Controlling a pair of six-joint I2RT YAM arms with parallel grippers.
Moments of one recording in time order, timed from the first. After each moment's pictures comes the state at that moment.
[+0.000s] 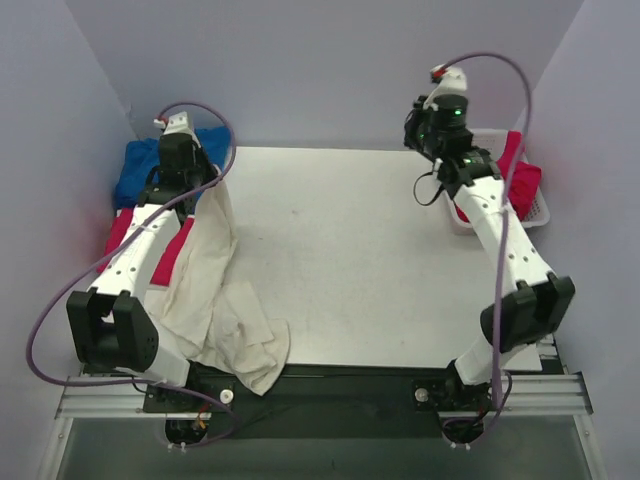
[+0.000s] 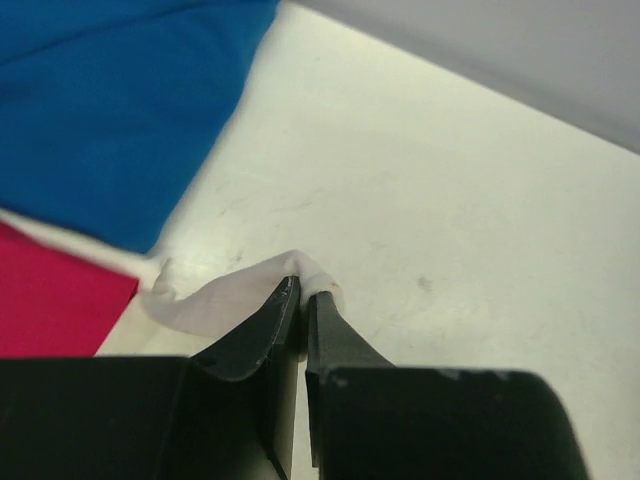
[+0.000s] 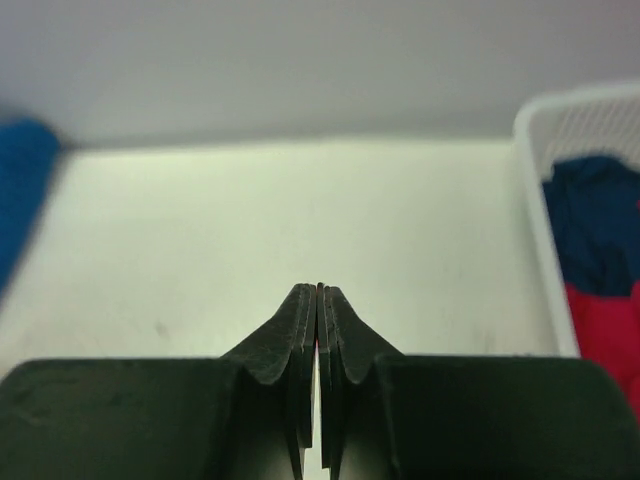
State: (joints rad) left arm -0.13 1.49 1.38 -0.28 -0.11 -0.41; right arm 0.28 1.60 1.75 -0.35 0.18 0.22
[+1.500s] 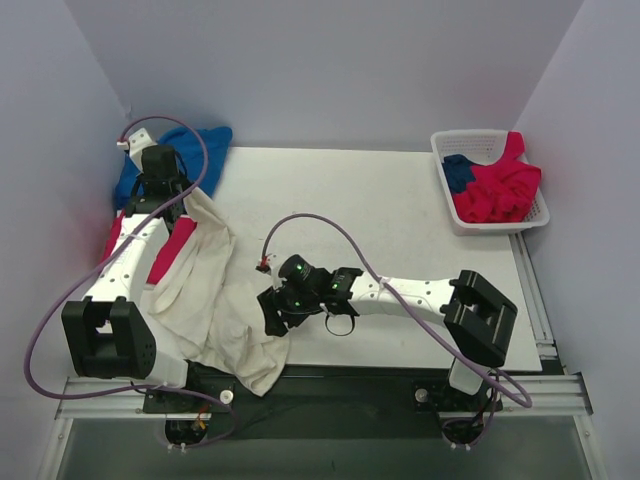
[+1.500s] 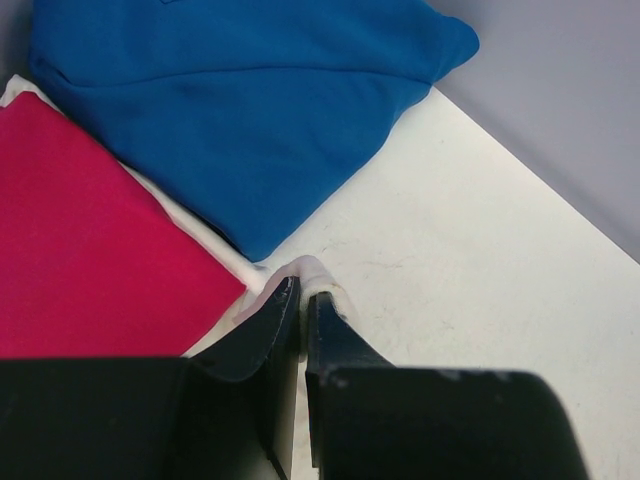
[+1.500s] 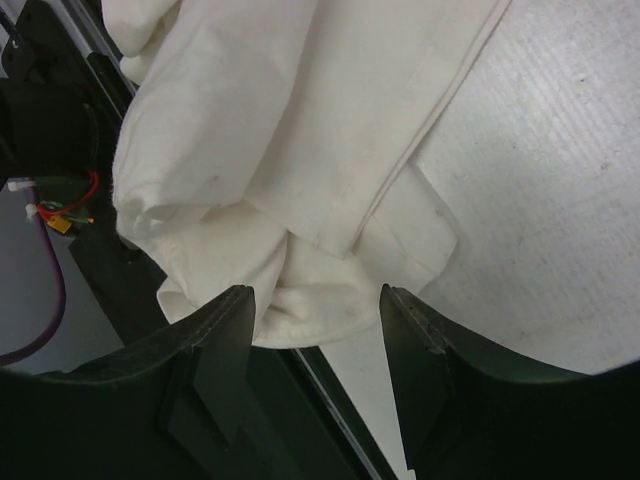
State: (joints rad) left arm -0.03 1.46 1.26 -0.28 -0.36 -0.56; right arm 1.11 1.70 1.10 -0.21 -0.20 0.39
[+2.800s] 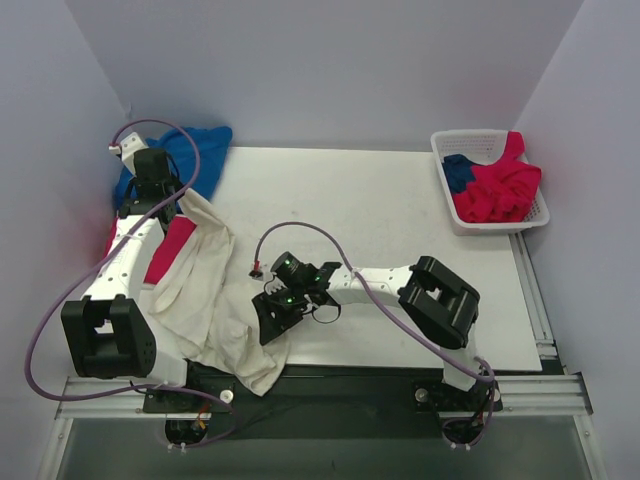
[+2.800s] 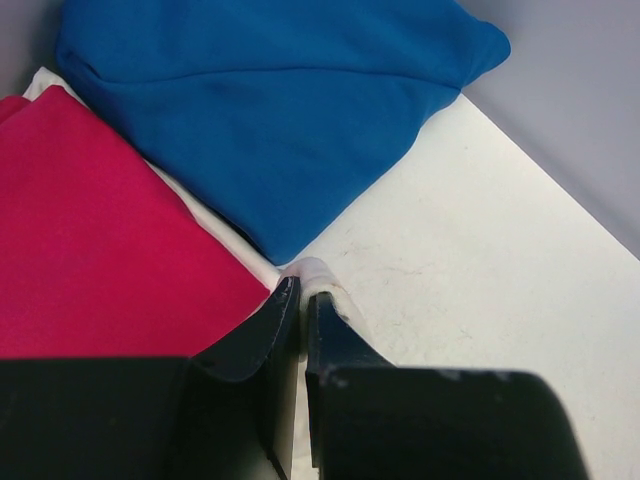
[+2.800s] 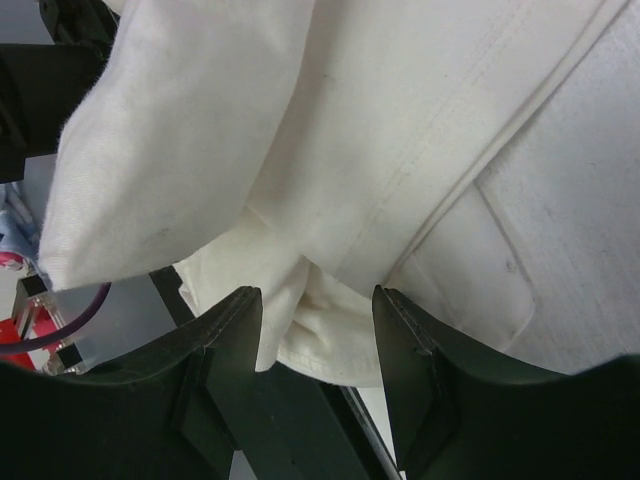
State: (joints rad) left arm 0.02 1.46 1.23 -0.27 -0.33 -0.56; right arm 1.05 1.93 1.19 -0.19 -0.51 0.44
